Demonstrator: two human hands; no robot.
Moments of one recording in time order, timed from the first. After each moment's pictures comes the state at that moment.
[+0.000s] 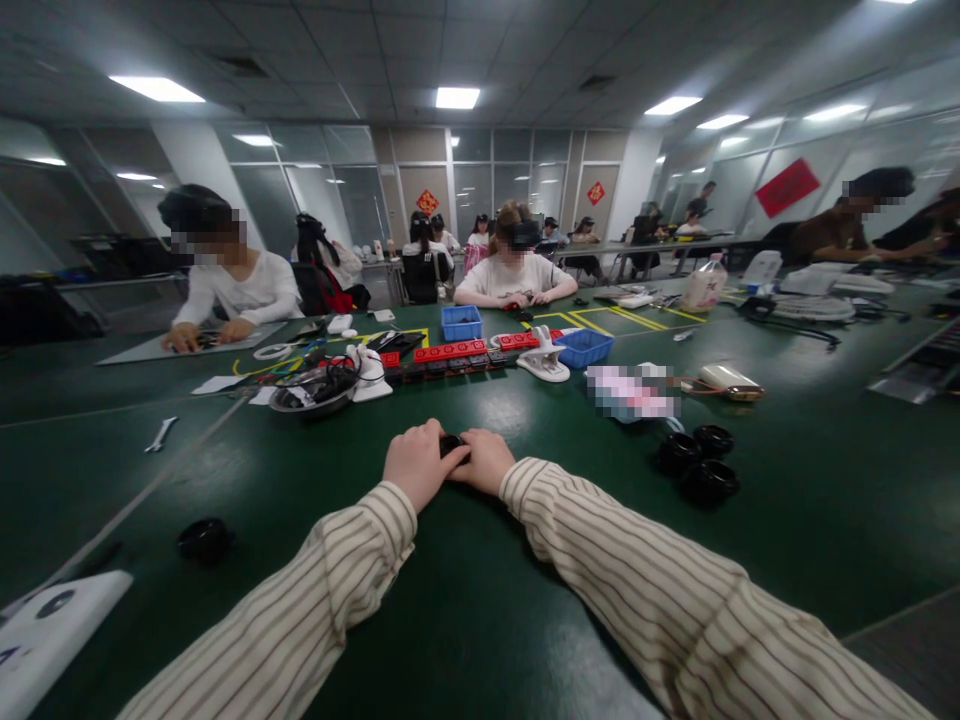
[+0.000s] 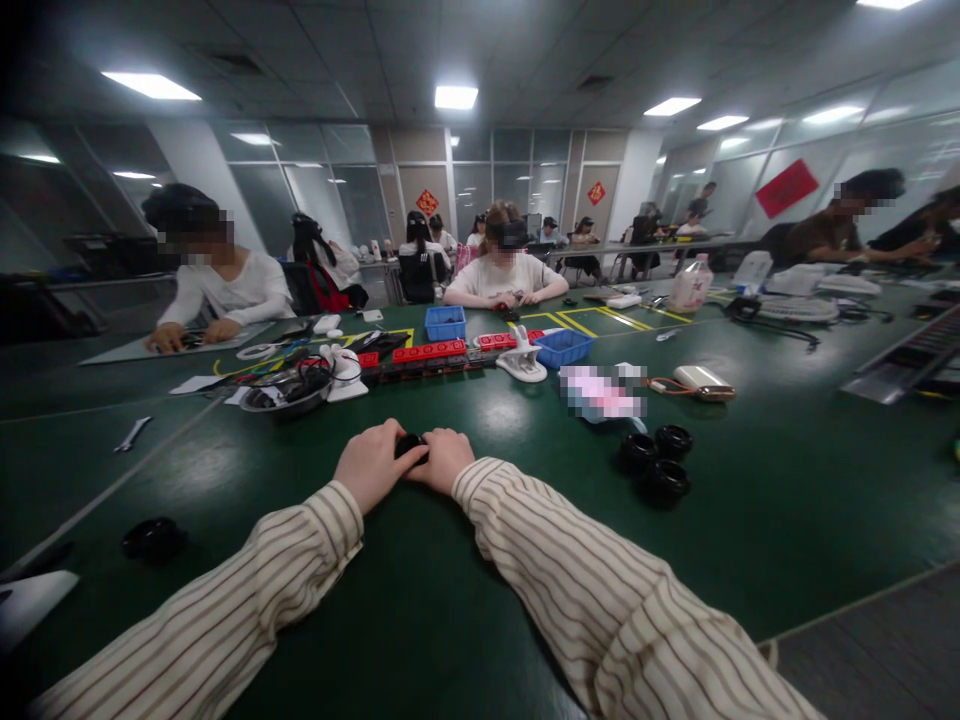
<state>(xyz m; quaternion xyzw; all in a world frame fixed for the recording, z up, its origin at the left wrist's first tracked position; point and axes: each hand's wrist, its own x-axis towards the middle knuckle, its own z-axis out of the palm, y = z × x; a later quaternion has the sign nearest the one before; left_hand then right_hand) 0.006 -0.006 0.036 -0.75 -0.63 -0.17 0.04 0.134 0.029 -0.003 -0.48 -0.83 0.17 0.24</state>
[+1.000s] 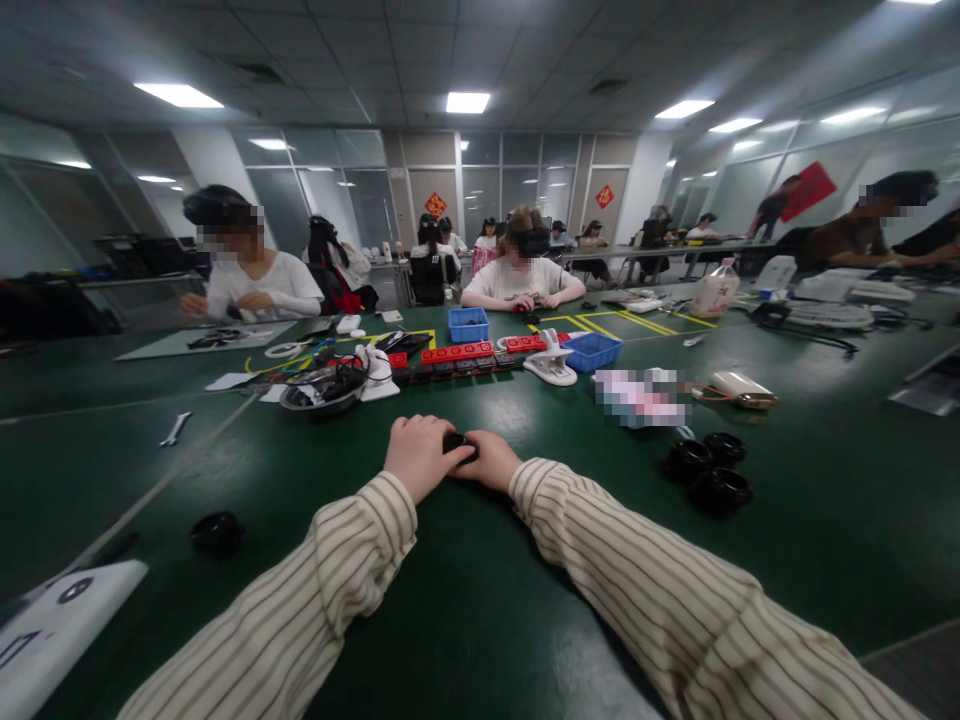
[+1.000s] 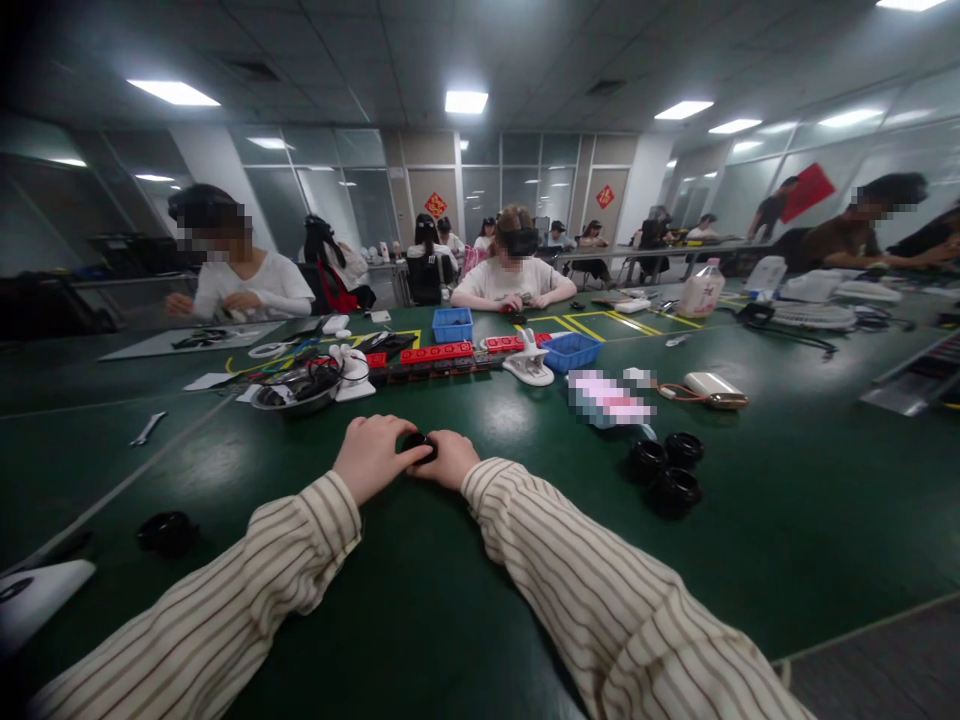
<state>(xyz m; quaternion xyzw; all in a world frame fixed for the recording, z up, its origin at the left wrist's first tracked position) 0.002 -0.006 0.056 -0.79 -0.58 -0.16 0.08 0.135 0.037 -0.004 -0.47 -0.81 0.25 0.25</state>
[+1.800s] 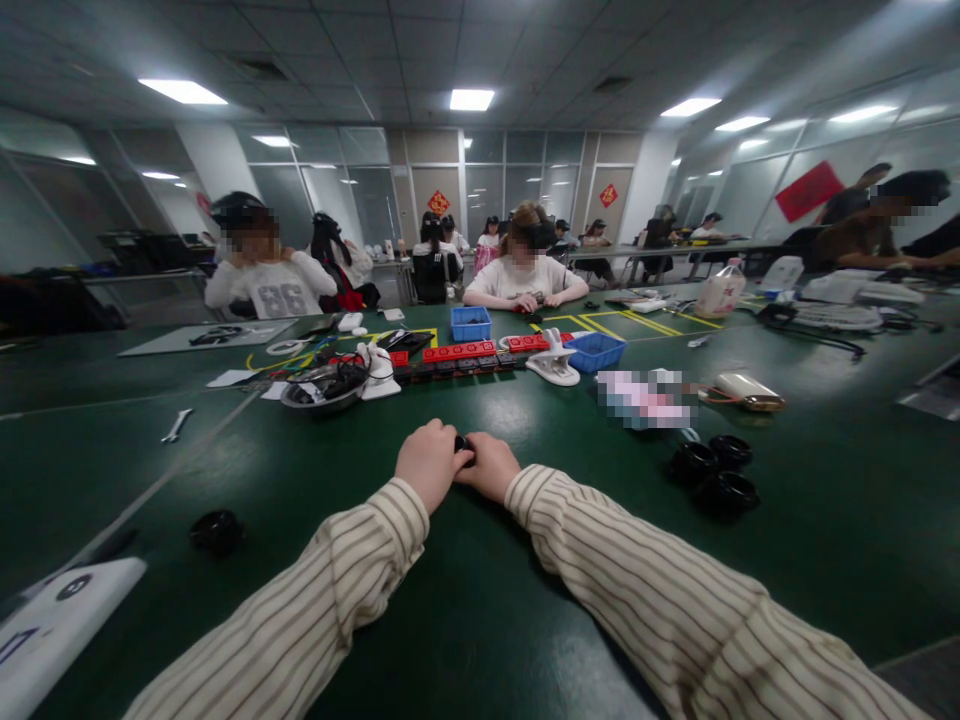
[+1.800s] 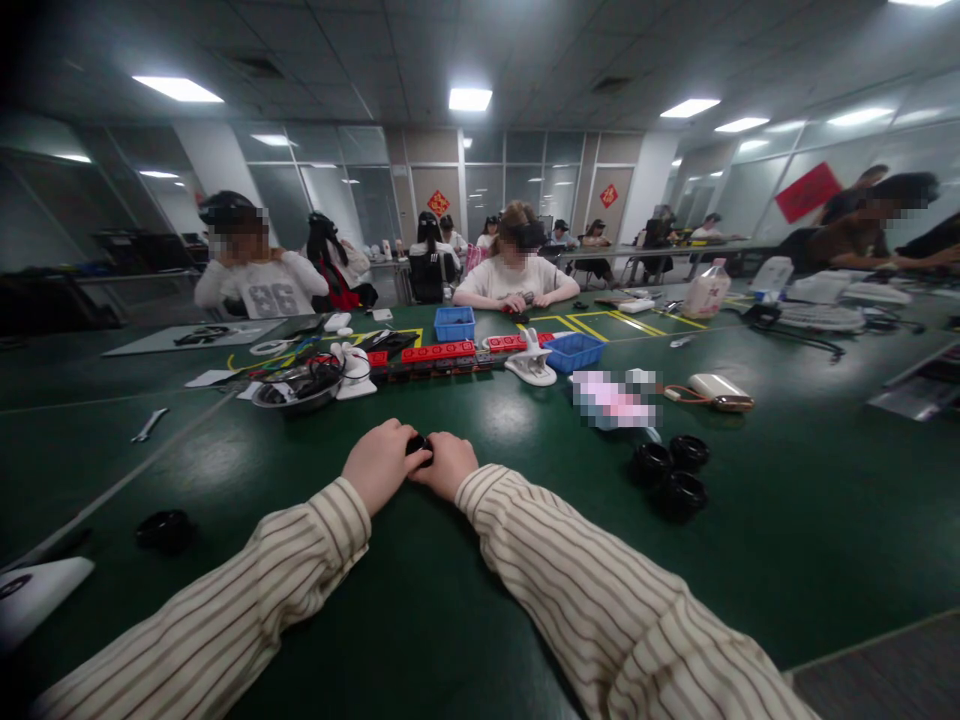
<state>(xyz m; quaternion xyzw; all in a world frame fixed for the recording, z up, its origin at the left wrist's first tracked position) 0.012 -0.012 0.054 -0.77 -0.62 -0.13 0.05 0.128 0.026 -0.003 -0.49 -0.80 0.21 0.25</state>
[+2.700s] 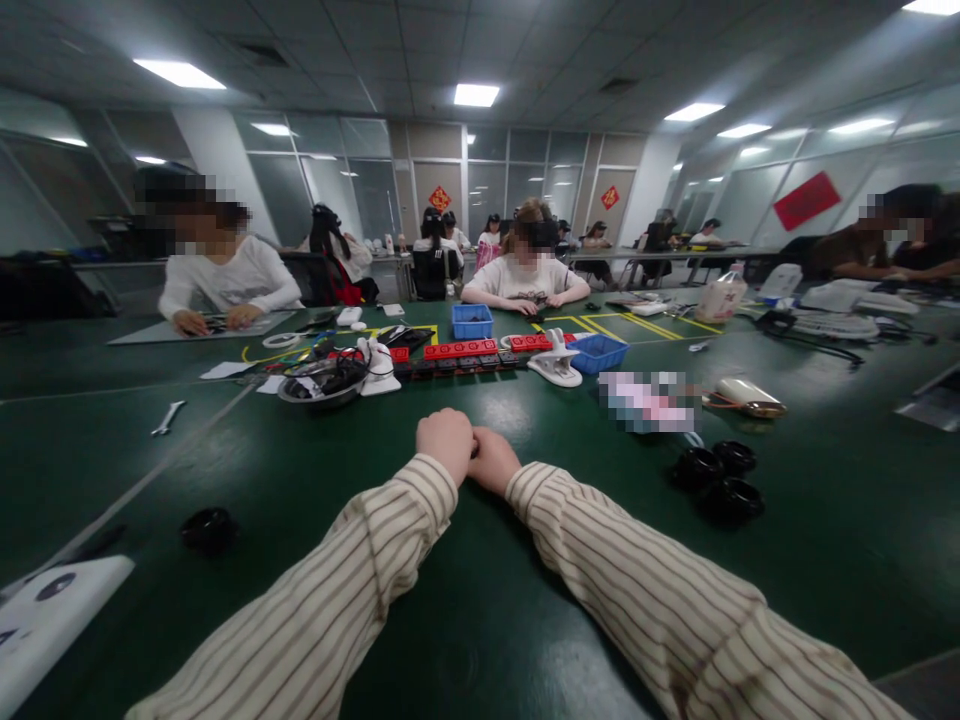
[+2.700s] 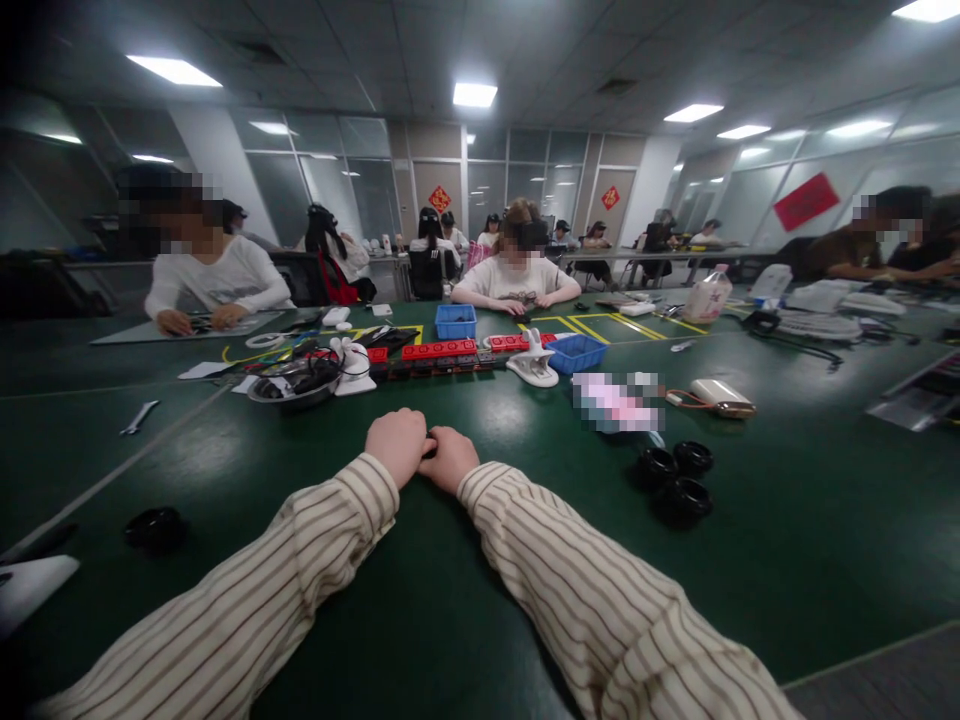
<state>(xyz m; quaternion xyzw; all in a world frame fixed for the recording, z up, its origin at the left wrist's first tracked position) 0.034 0.005 0.071 -0.75 -0.66 -0.06 0.06 0.126 0.042 -0.015 -0.49 -0.79 0.22 0.29</state>
